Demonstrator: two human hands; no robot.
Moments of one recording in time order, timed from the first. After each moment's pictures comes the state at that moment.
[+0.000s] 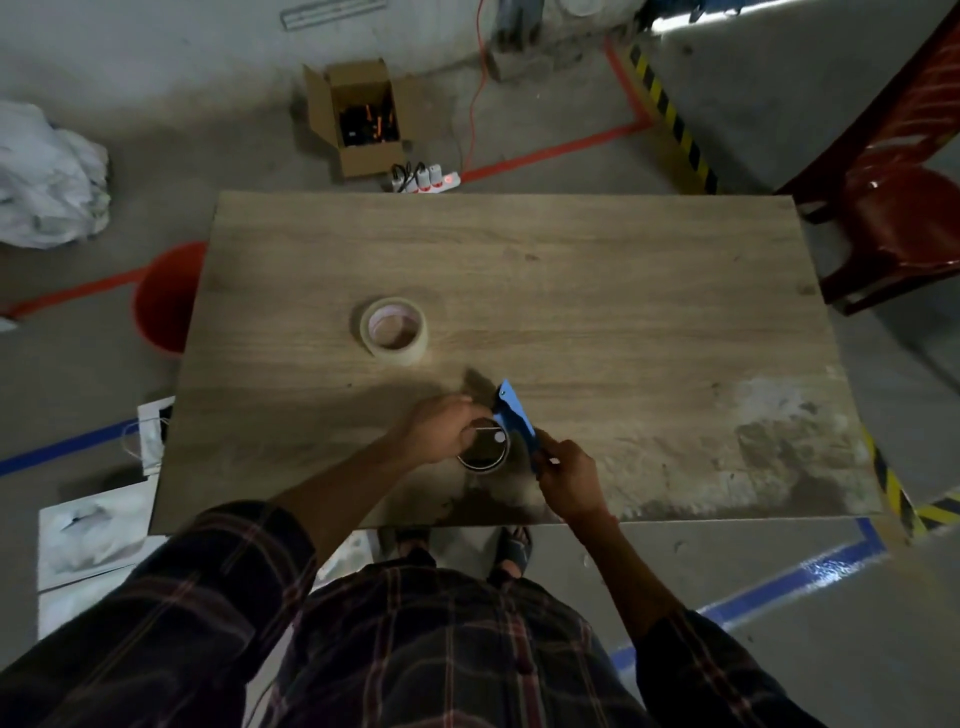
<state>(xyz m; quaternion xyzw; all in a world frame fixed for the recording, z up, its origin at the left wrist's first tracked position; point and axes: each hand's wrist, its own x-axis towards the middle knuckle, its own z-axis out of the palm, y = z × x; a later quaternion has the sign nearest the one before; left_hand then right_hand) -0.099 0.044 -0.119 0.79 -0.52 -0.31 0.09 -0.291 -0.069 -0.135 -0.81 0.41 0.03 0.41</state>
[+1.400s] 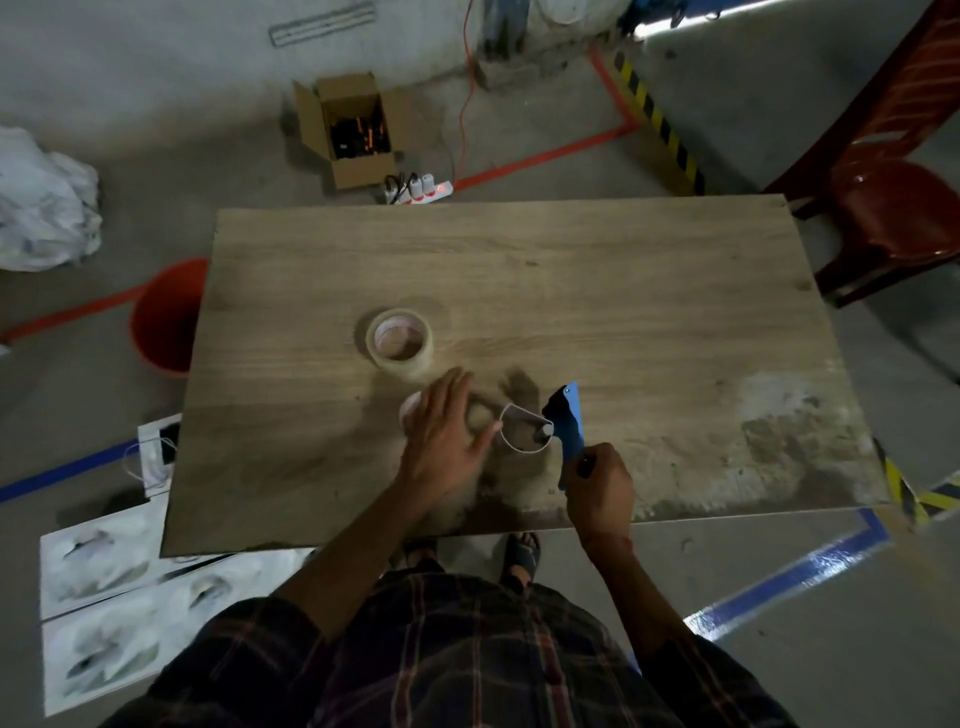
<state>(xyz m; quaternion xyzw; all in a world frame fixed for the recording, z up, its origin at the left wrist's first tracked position) -0.124 0.065 -0.111 0.88 -0.38 -0.17 0.24 -0.300 -0.056 -0.119 -0.74 0.57 -0.06 0.35</state>
